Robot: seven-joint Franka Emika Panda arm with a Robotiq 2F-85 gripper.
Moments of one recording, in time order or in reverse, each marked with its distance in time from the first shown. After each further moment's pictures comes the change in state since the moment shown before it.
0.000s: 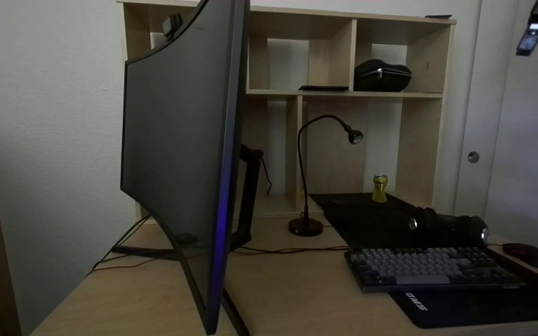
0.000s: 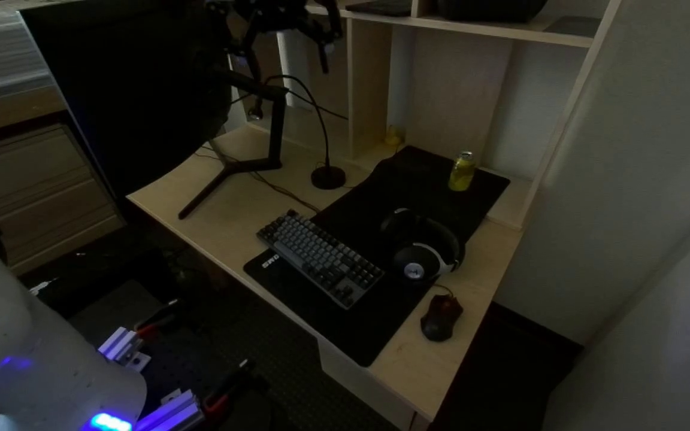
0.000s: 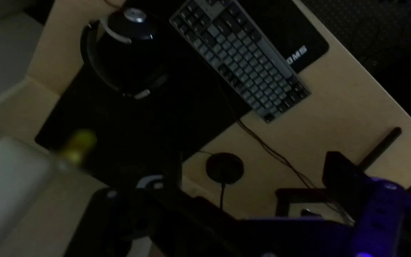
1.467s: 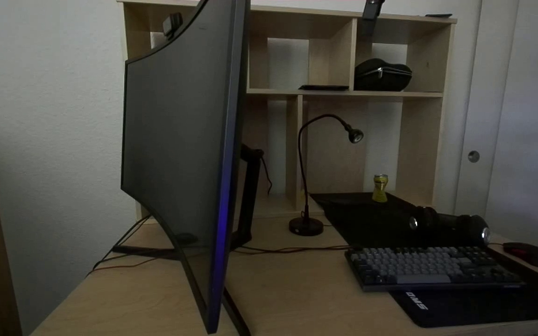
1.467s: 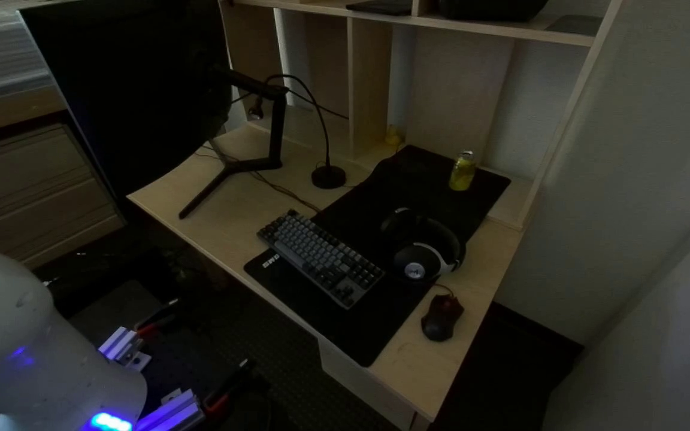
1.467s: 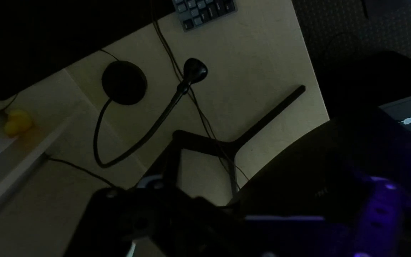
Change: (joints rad) arm 0.209 0.334 0.302 0.400 0.135 -0.179 0.082
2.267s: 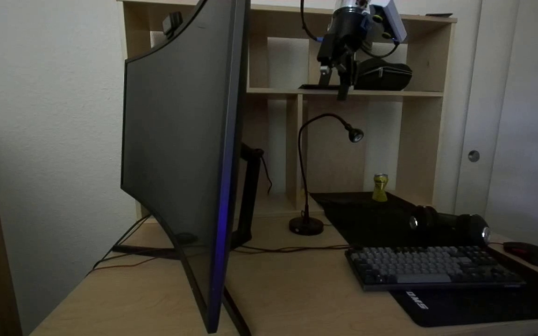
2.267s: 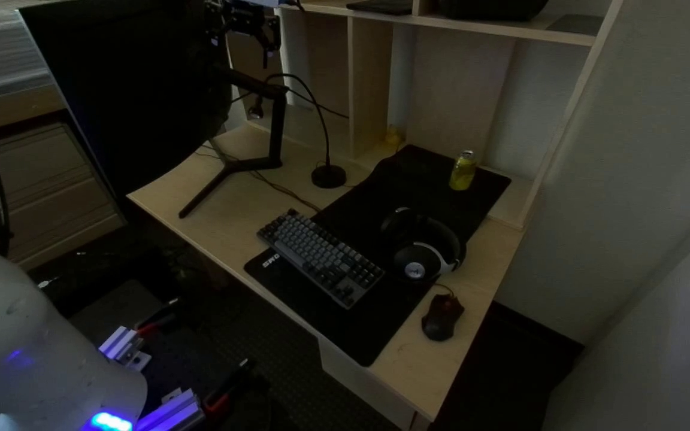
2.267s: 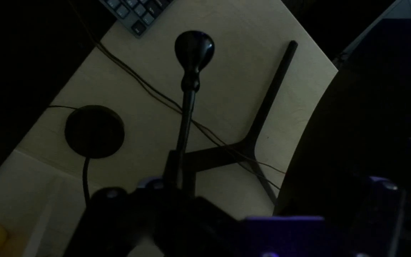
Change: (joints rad) arm -0.067 0.369 0.025 0.157 0.151 0.014 0.307
